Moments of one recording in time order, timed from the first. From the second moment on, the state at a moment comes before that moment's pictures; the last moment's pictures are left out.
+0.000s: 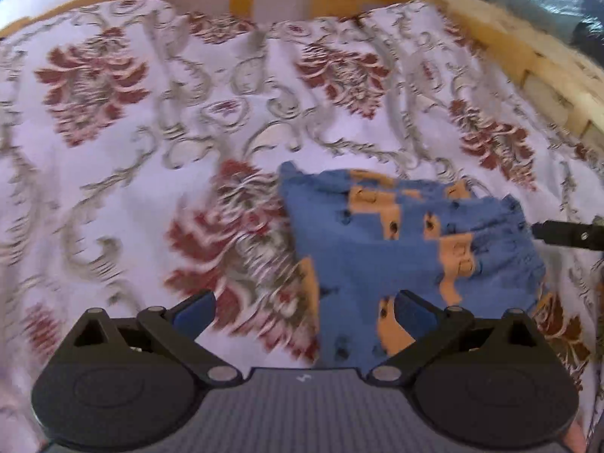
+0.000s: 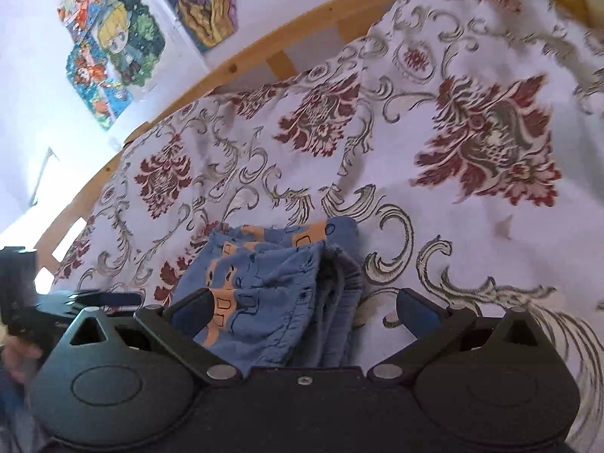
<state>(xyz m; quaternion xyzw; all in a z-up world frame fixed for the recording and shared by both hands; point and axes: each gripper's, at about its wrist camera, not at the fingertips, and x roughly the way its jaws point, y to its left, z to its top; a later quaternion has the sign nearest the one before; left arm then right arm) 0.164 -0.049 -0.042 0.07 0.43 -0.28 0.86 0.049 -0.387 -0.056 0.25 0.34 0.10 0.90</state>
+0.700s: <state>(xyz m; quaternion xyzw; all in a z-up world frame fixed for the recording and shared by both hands) 0.175 -0.064 -0.069 0.08 0.43 -0.35 0.83 0.070 -0.388 -0.084 0.27 0.37 0.14 0.88</state>
